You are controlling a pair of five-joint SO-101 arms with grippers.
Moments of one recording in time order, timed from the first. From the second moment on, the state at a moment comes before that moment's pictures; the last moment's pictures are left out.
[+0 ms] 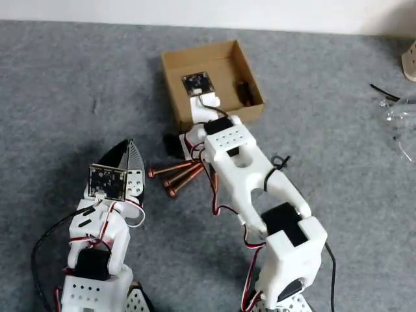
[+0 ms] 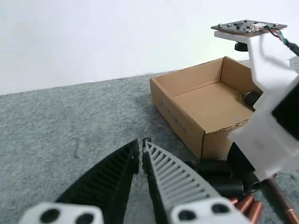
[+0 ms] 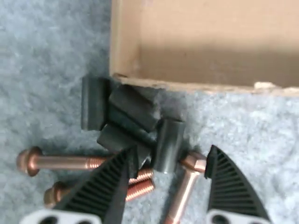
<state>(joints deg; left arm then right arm) 1.2 -103.6 96.0 28.5 -1.2 -31.1 14.3 8.0 48.8 -4.5</state>
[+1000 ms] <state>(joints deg) 1.2 -103.6 96.0 28.5 -1.2 -29.3 21.4 7.3 48.0 -4.6</state>
